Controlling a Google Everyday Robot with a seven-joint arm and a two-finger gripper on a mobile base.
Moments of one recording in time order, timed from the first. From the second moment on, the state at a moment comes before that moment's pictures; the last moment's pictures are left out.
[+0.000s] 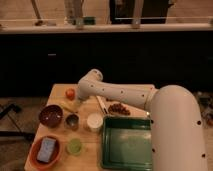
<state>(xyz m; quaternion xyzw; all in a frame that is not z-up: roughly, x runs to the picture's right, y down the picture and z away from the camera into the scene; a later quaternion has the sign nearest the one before) -0.169 0.067 0.877 -0.23 -0.19 0.16 0.94</state>
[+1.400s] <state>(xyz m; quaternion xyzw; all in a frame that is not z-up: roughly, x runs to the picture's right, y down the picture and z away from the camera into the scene) -0.215 0.107 0.917 -0.28 -0.21 0.14 0.93</state>
